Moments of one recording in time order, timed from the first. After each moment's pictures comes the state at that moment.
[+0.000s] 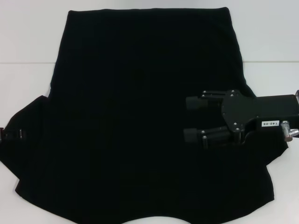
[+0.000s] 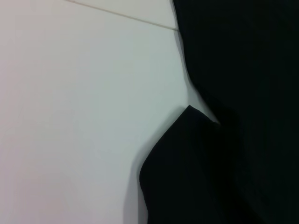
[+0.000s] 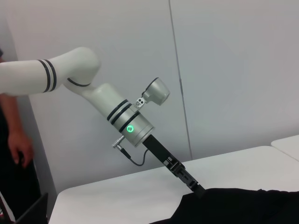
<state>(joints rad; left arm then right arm) -0.50 -2.06 0.48 1.01 2.61 1.29 -2.32 0.69 2.05 -0.72 -0.69 -1.97 -1.75 1.41</state>
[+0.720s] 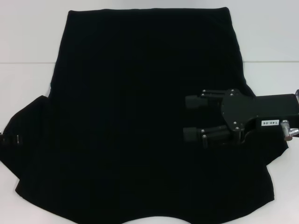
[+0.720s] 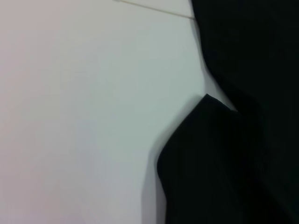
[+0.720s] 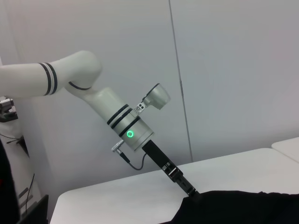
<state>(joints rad) -0.50 -2.07 0.48 1.01 2.66 1.27 -2.33 0.70 2.05 -0.72 -0.69 -1.97 -1.76 1.41</state>
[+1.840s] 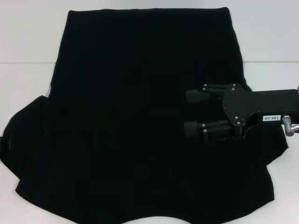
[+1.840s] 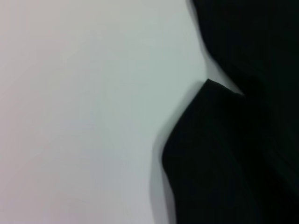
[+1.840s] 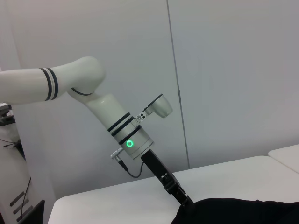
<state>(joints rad) -0.51 -2.07 0.55 1.01 2.72 1.23 -2.33 0.70 2.05 -0.71 -0.70 -1.95 -1.76 1.42</state>
